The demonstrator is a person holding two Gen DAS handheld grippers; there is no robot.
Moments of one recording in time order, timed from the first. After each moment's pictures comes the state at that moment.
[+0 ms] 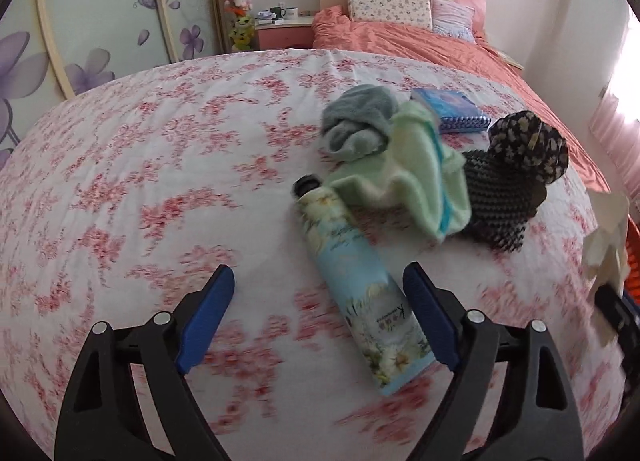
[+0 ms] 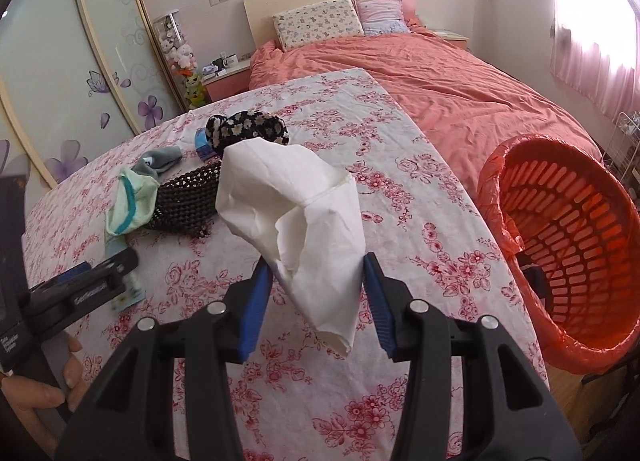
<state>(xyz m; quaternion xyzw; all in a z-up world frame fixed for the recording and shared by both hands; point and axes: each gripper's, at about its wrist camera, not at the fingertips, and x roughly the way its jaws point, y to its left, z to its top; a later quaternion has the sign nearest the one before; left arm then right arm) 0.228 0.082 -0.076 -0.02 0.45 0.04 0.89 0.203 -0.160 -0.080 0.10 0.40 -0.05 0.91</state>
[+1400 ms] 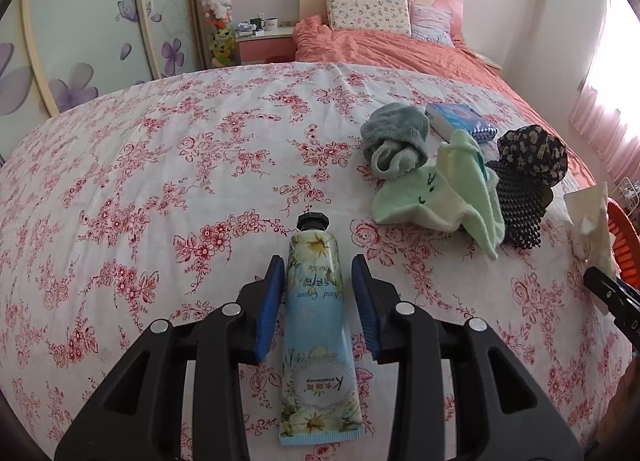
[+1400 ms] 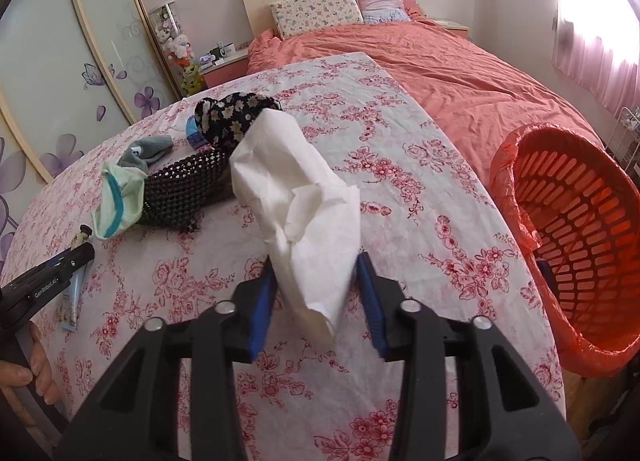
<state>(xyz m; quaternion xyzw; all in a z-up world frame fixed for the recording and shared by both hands) 0.235 0.116 -0.072 -0.02 0.43 0.00 0.90 0.217 -0.159 -0.094 0.11 0.43 -0.05 0.90</state>
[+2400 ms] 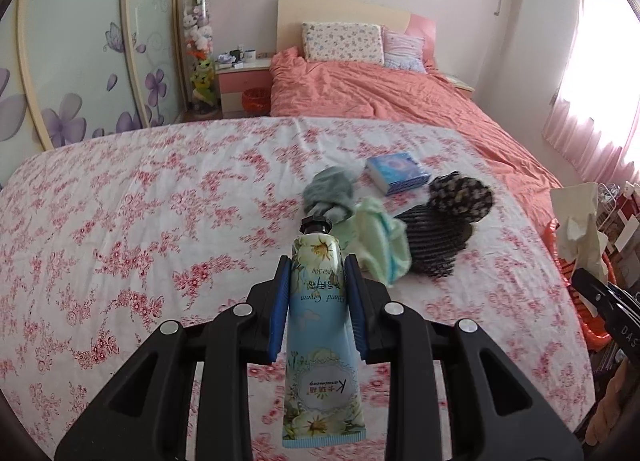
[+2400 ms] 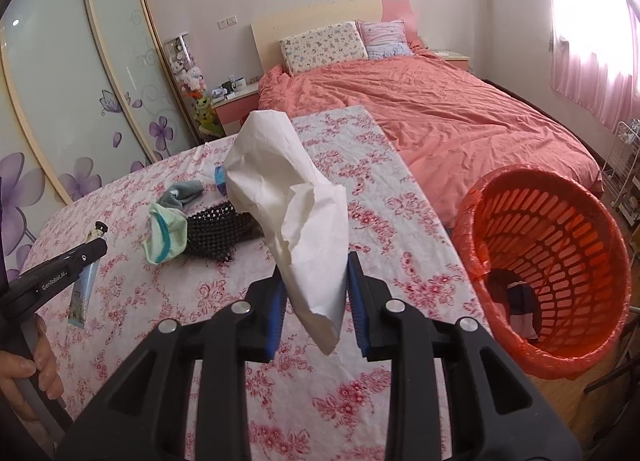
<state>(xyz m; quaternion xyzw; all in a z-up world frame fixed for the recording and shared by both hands) 0.206 0.089 -0.006 -0.02 0.38 -0.05 0.93 0.168 -0.170 -0.027 0.11 0.36 -0.04 0.93</state>
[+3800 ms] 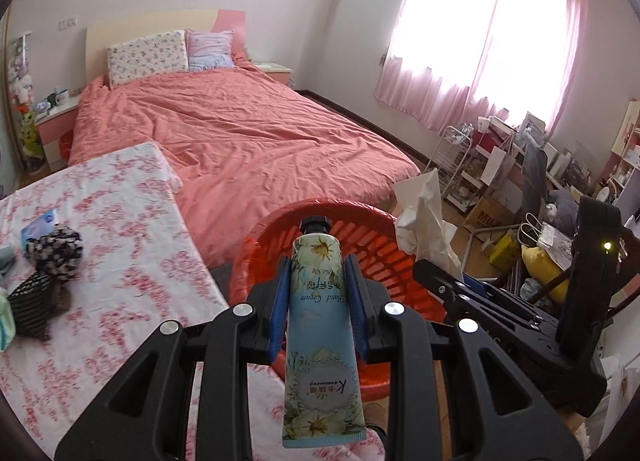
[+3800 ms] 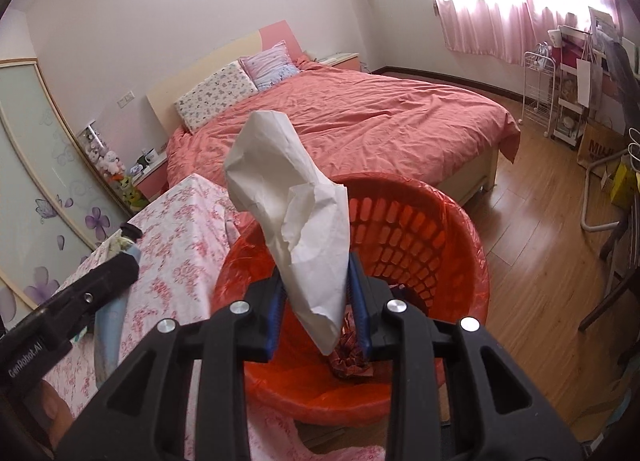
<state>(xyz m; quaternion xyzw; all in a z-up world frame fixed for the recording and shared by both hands) 0.190 -0.222 0.006 0.01 0.36 -0.34 0.87 0.099 -0.402 -0.031 0.23 0.31 -0.19 0.90</state>
